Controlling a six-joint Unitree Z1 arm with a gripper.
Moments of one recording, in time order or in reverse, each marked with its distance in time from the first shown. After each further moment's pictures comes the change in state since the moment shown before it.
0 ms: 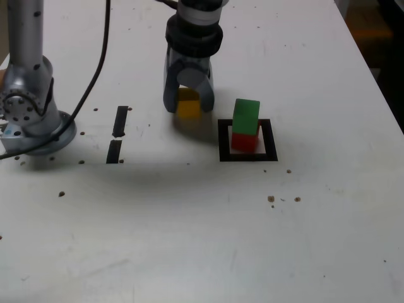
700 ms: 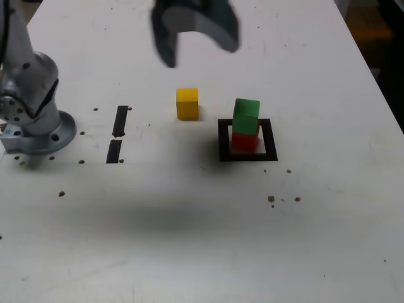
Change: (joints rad) arm -0.244 -0.178 -0.375 0.395 0.066 -0.097
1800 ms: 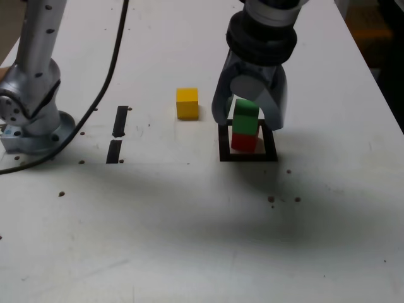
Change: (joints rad) arm -0.061 0.386 -0.218 0.012 -0.090 0.094
